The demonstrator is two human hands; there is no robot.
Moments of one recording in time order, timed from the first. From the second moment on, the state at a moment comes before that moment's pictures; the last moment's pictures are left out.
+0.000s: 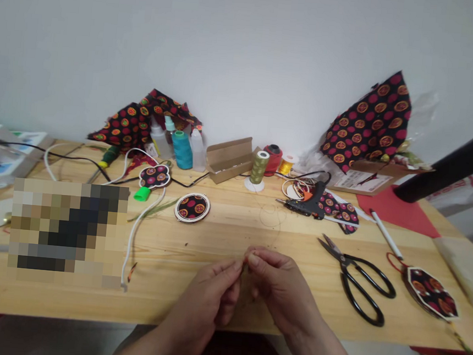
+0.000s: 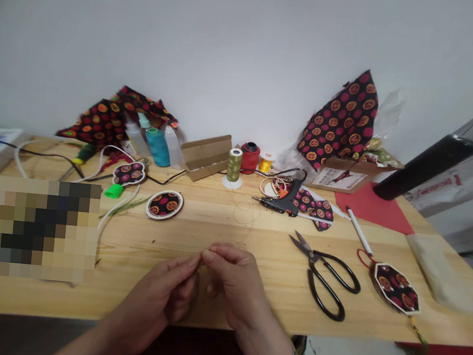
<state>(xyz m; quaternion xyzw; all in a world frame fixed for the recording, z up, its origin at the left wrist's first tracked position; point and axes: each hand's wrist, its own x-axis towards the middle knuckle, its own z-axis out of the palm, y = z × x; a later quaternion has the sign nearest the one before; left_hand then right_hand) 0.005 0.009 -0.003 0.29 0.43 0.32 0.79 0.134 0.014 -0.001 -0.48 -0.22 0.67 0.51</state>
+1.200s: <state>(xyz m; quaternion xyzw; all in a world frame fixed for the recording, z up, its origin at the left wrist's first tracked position) 0.003 0.008 -0.006 0.32 0.44 0.40 0.74 0.140 0.013 -0.008 -0.45 -0.33 0.68 0.48</state>
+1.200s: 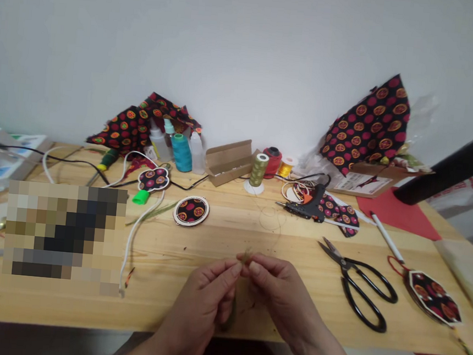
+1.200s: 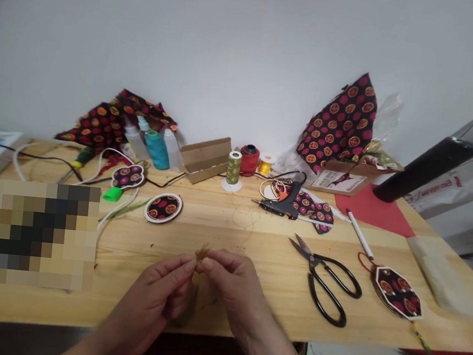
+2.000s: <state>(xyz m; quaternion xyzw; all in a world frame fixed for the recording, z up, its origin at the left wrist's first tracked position) 0.000 0.009 -0.001 0.41 0.48 0.28 0.72 0.168 0.027 0.010 -0.46 -0.36 0.50 0.64</state>
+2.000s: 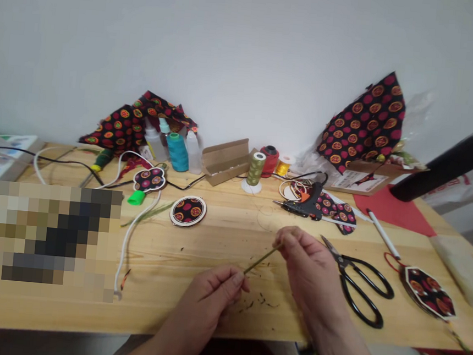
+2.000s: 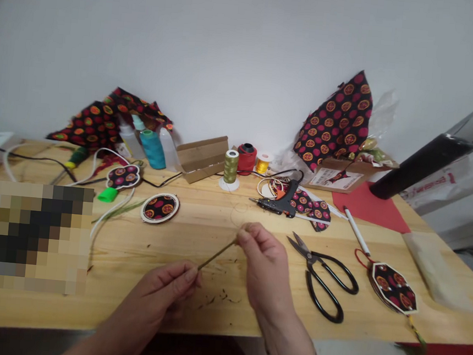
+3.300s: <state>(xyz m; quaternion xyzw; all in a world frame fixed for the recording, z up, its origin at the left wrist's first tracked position) 0.001 0.004 0.013 0.20 0.31 0.27 0.89 0.154 -0.005 0.020 -0.49 -0.70 0.17 0.49</state>
